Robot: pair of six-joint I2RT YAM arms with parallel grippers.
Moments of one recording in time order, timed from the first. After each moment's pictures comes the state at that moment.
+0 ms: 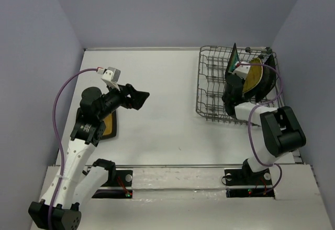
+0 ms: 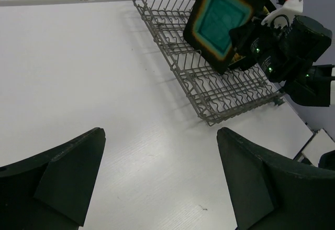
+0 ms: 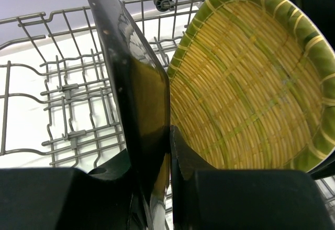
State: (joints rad) left arm -0.26 0.76 0.79 -0.15 0.43 -0.35; right arm 0.29 1.58 0.74 0.74 0.78 0.06
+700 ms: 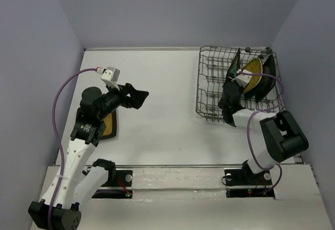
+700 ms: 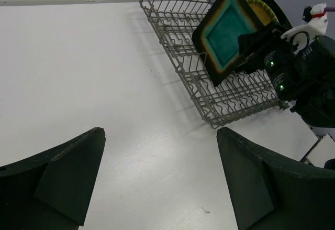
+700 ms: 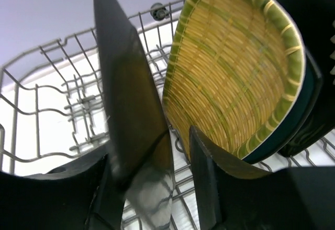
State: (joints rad) left arm -0.26 0.76 0.79 -0.15 0.41 -0.36; right arm 0.38 1.56 0.63 0.88 0.94 0.15
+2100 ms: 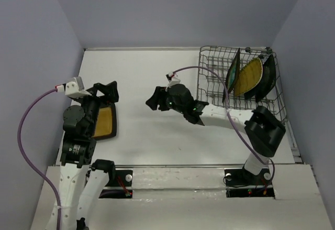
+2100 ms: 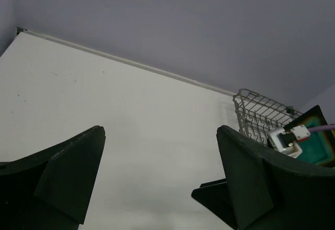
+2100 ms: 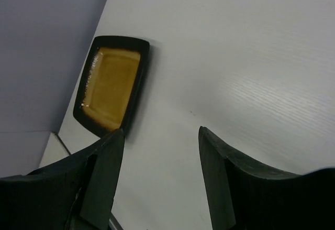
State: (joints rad) left arm -0.15 0.54 0.78 -0.20 -0.08 -0.42; right arm 0.89 1.66 1.08 0.27 0.09 0.70
